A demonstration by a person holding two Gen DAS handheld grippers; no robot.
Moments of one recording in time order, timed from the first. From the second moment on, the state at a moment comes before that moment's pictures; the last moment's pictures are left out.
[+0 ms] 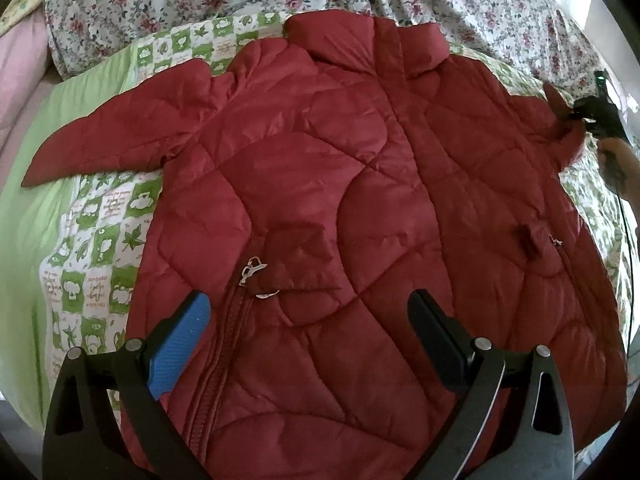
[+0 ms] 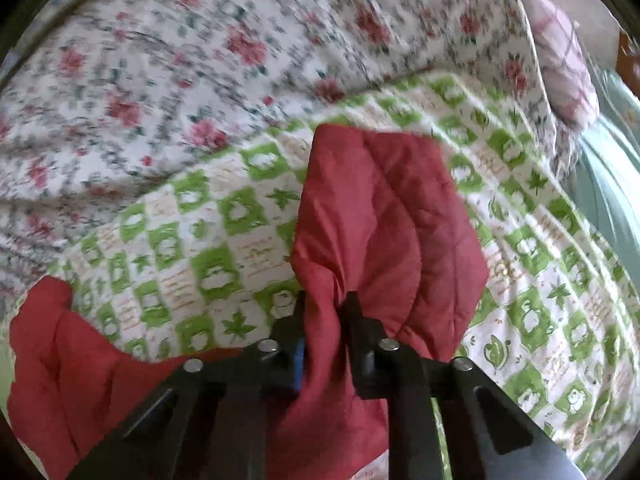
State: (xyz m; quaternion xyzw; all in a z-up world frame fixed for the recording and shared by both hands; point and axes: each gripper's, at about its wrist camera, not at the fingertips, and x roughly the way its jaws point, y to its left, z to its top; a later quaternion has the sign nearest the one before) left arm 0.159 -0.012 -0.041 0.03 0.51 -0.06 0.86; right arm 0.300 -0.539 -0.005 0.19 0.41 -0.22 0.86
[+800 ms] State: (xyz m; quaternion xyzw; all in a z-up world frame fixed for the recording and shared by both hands) left arm 0.155 0.023 -0.038 -0.04 0.53 -0.09 0.84; right arm 0.243 -0.235 0.000 0.09 0.43 0.19 0.88
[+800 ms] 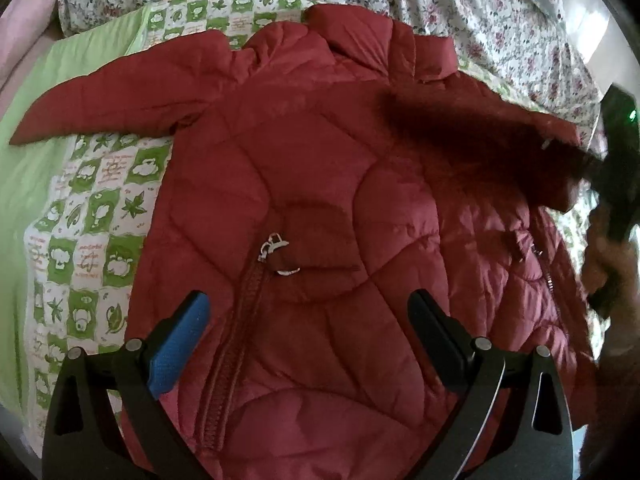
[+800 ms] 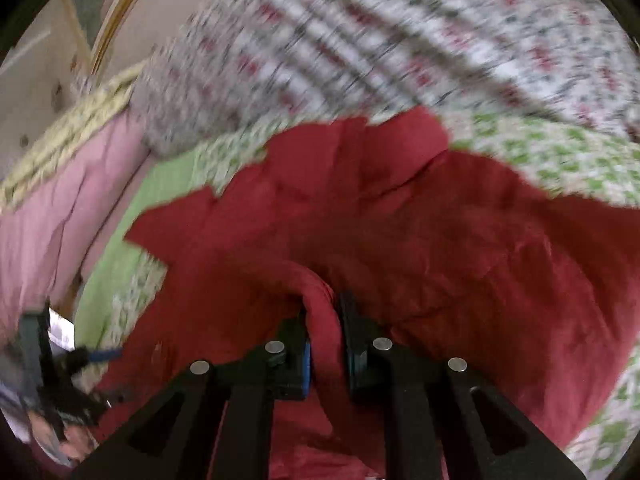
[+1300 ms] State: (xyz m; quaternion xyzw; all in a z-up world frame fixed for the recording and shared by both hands) left arm 0.302 -0.006 -0.035 -0.06 0.55 -0.14 0.82; right arm 0.236 -0.203 -0.034 0.05 0.48 0.23 0.84
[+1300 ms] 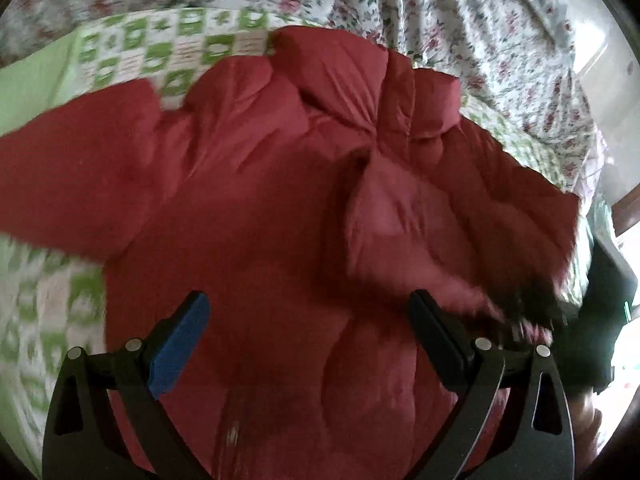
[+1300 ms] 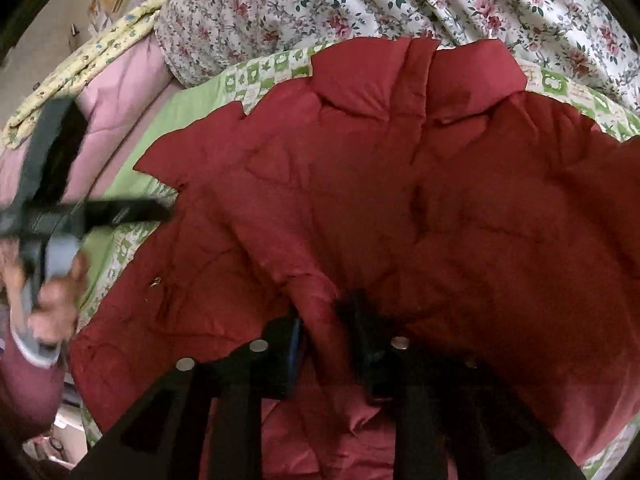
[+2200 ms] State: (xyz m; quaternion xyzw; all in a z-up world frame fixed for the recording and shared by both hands) left arm 0.329 0.041 -0.047 -0.02 0.50 -0.05 0.87; right arm 0.221 -0.279 -0.001 0.11 0.43 0.13 0.89
